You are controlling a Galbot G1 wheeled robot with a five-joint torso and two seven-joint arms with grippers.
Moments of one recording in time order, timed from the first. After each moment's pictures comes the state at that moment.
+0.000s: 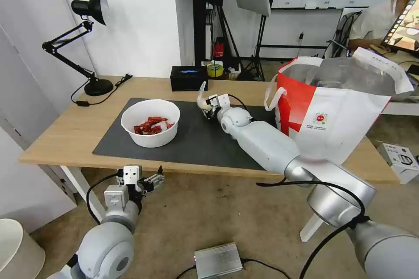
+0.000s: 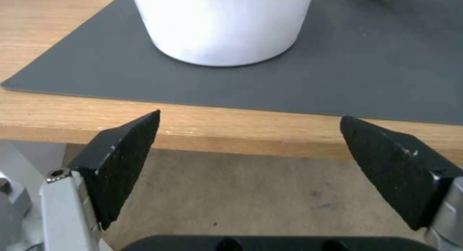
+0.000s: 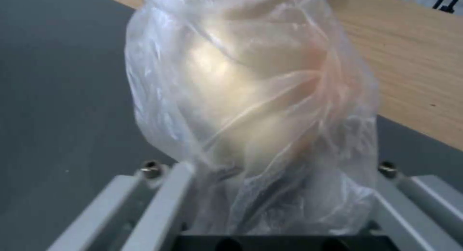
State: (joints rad) left arm 1.39 -0.96 -0.27 -2.27 -0.63 0.46 -0.62; right arm -0.06 1.42 -0.53 0.78 0.83 -0.33 0.14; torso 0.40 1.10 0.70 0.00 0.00
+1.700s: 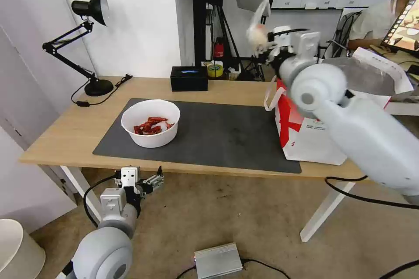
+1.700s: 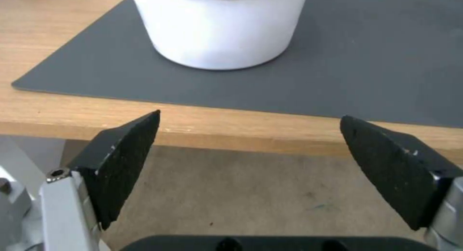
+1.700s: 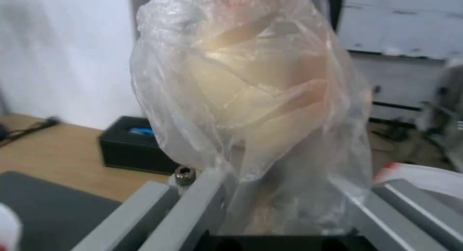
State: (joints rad) left arm 1.44 -0.97 -0.28 -2.32 -0.62 0.46 -0.63; right arm -0.11 0.78 -0.21 1.89 1.22 -0.57 0.72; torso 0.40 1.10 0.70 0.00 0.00
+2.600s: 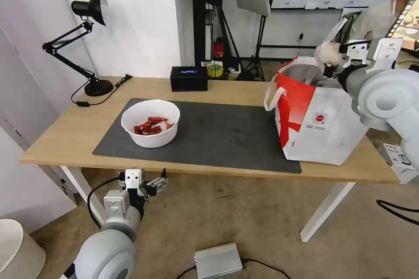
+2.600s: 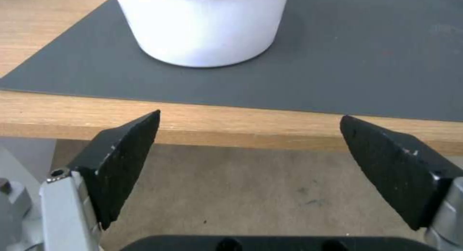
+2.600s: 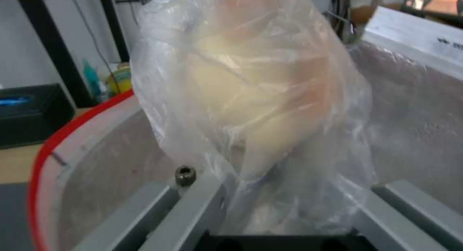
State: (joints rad) left arm 1.44 -0.97 -0.26 -2.33 -0.62 0.46 -0.63; right arm -0.31 0.58 0.04 1.91 1.52 -0.63 0.92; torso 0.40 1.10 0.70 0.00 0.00
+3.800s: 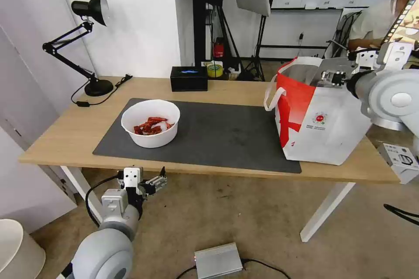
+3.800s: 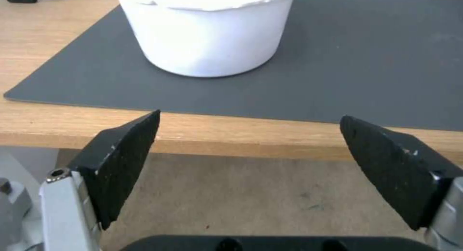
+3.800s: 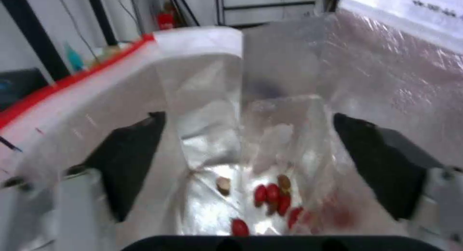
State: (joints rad) left arm 1.43 -0.95 -0.27 -2.34 -0.63 0.46 -0.63; right arm -0.36 0.54 0.09 1.92 1.57 -0.65 0.93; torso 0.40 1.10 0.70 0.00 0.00
